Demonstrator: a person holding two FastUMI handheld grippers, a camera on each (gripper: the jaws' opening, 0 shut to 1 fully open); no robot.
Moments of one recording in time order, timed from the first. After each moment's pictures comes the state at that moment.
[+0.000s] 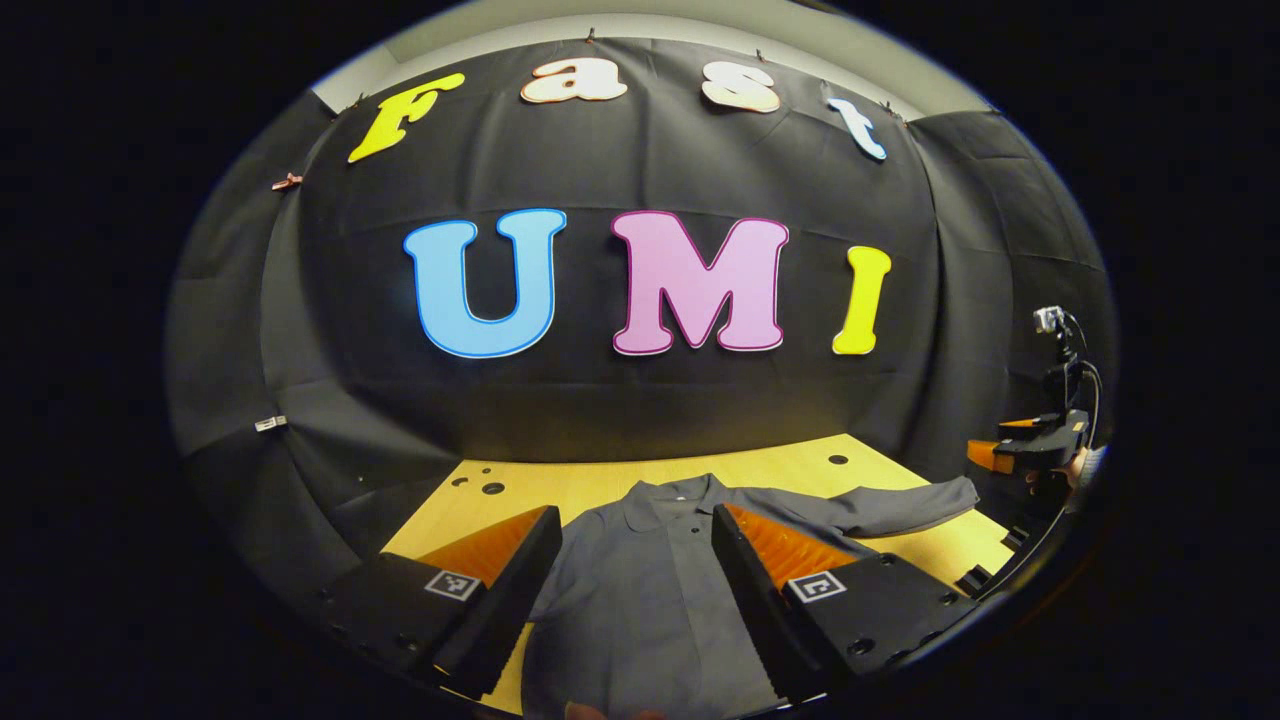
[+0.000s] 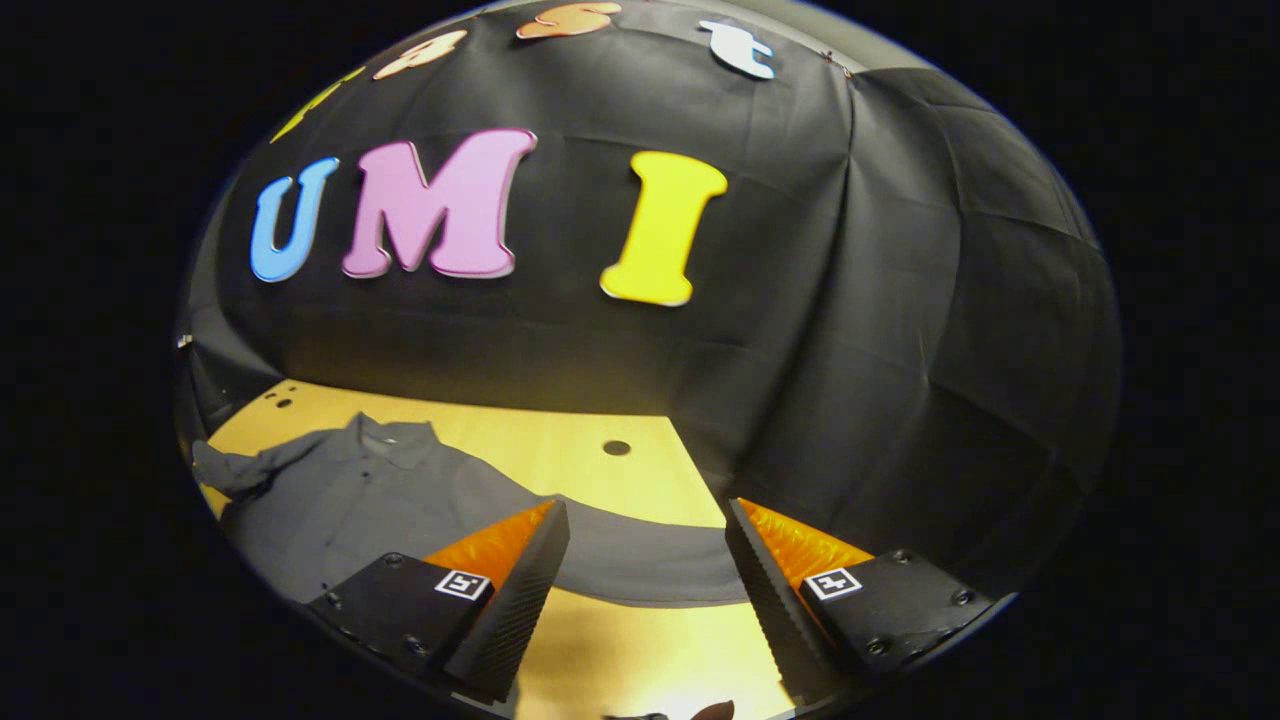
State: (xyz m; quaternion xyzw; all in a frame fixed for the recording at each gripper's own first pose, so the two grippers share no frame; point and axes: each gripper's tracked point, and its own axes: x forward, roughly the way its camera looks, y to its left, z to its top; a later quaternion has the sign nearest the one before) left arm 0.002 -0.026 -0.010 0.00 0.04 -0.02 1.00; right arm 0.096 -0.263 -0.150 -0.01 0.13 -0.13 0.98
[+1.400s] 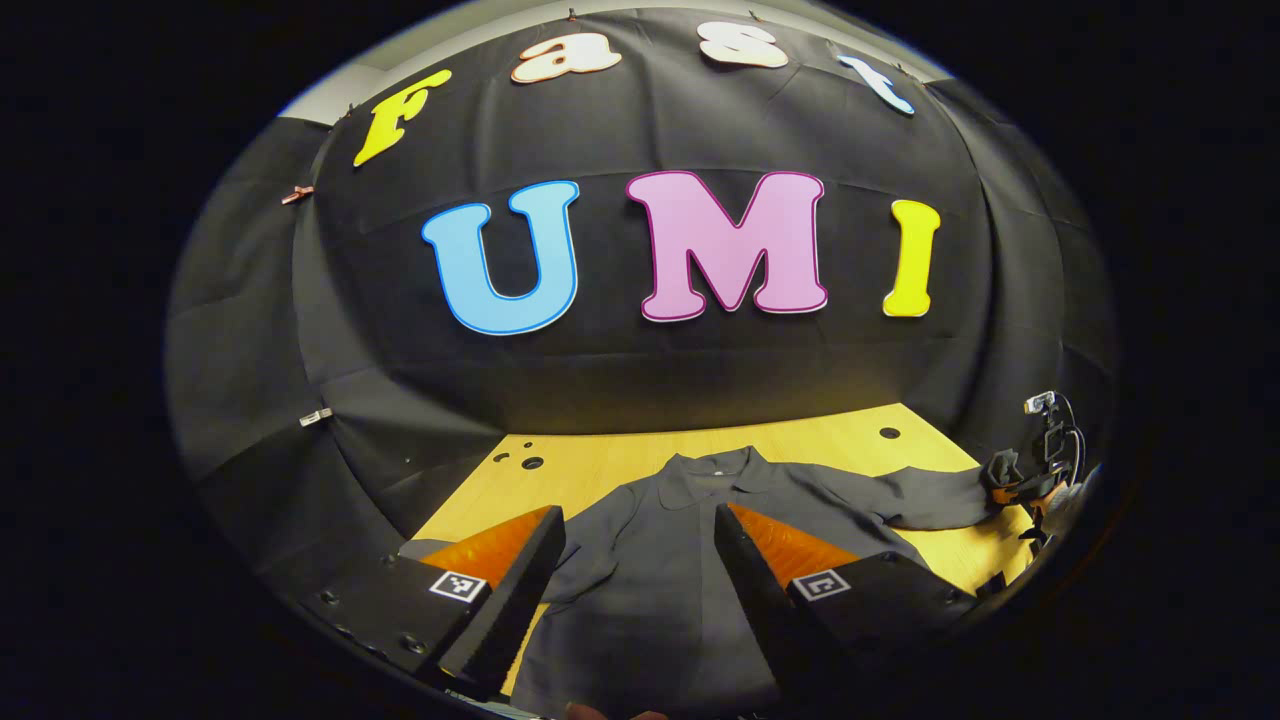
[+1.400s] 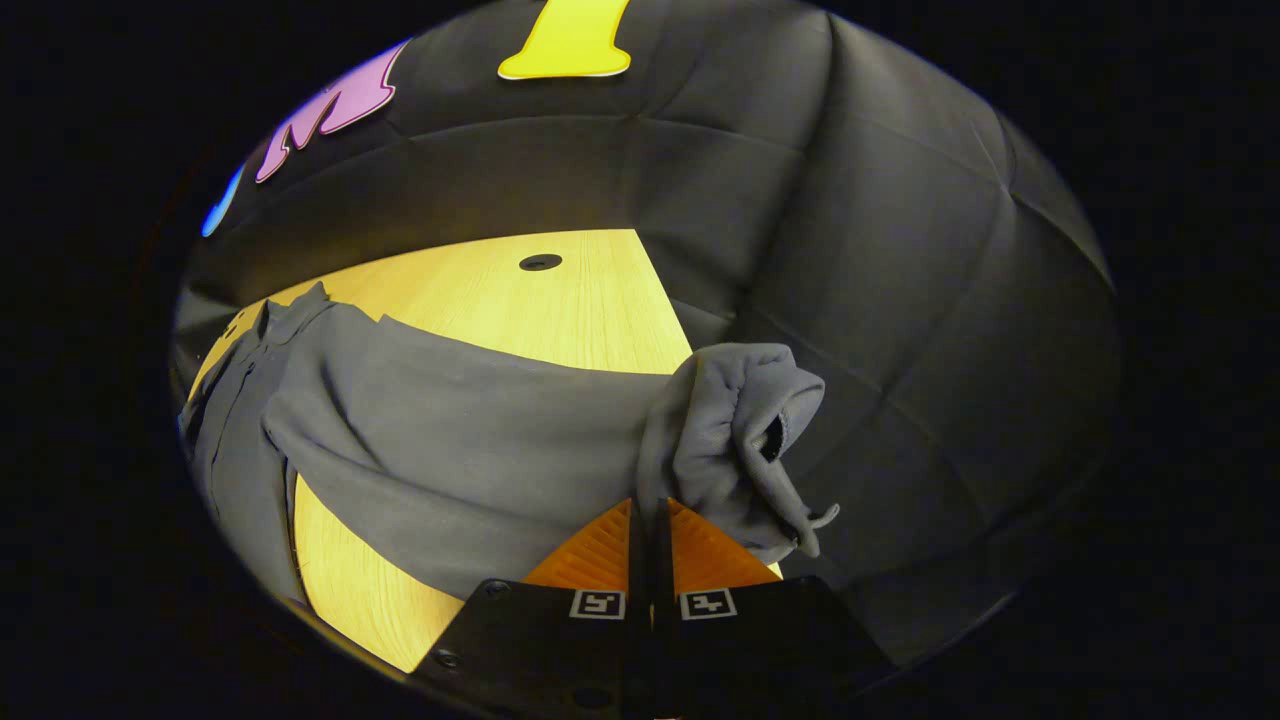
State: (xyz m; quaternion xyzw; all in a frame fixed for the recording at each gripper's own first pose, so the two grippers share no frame) left arm -0.004 -0.008 -0.022 0.03 0.09 0.07 0.99; right arm 0.173 -0.364 -0.364 0.04 0.31 -0.10 0.94
